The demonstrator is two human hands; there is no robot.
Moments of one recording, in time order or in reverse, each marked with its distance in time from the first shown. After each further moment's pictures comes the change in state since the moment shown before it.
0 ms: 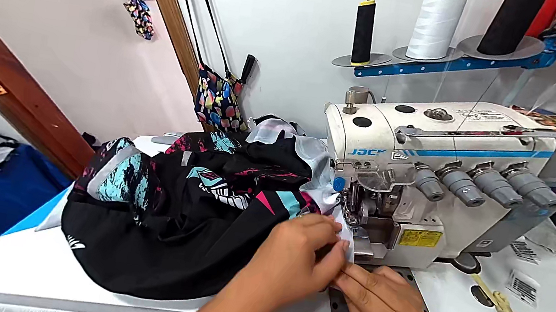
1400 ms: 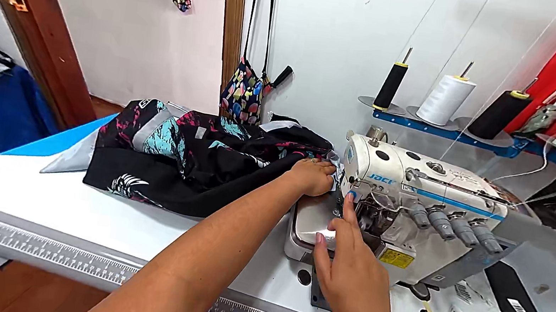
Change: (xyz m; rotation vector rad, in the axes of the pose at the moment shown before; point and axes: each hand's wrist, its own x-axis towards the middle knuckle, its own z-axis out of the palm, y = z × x) left_hand 0.120 -0.092 0.005 0.216 -0.658 -0.443; right_hand 0.080 -0.040 0.007 -0.436 -0.392 0.247
